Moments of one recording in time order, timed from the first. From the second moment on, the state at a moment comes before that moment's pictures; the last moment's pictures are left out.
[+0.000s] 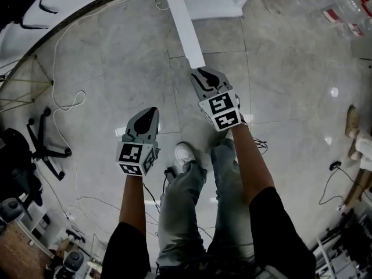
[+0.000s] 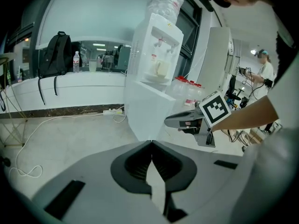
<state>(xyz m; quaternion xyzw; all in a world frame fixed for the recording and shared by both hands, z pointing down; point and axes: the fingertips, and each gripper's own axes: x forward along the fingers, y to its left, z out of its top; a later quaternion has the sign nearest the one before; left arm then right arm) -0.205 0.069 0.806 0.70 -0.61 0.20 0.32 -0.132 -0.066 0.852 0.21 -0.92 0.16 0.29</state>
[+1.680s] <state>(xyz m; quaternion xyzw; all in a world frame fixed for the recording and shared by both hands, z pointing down) -0.158 0.005 0.413 0.72 -0.63 0.10 0.26 -0.036 -0.066 0.413 0.32 -0.91 0.16 0.20</state>
